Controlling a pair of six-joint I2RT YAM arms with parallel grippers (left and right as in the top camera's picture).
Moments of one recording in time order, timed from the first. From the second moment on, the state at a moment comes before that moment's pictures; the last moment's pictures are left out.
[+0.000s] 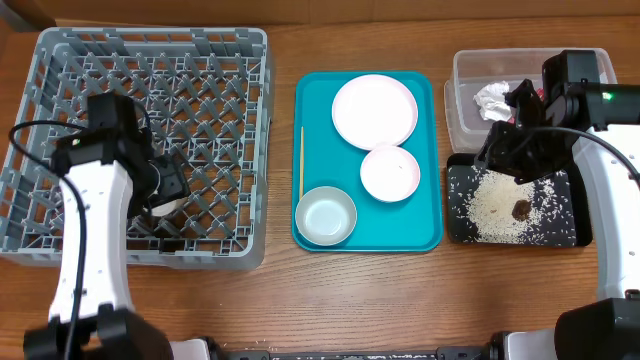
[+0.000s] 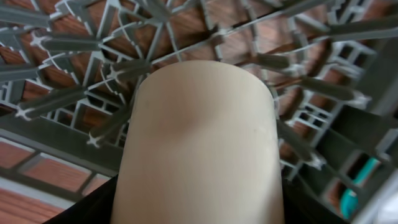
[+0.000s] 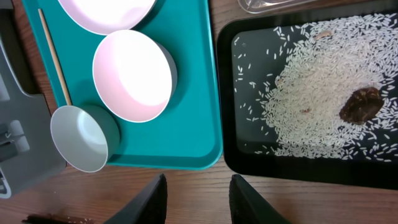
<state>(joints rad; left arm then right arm) 0.23 1.54 1.33 -1.21 -0.03 -0.18 -0.06 1.60 1.56 -1.39 -0.30 0.12</state>
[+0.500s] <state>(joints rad) 0.23 1.67 1.34 -1.21 -0.06 -0.18 -0.06 1.60 1.56 -1.40 -0.30 0.12</state>
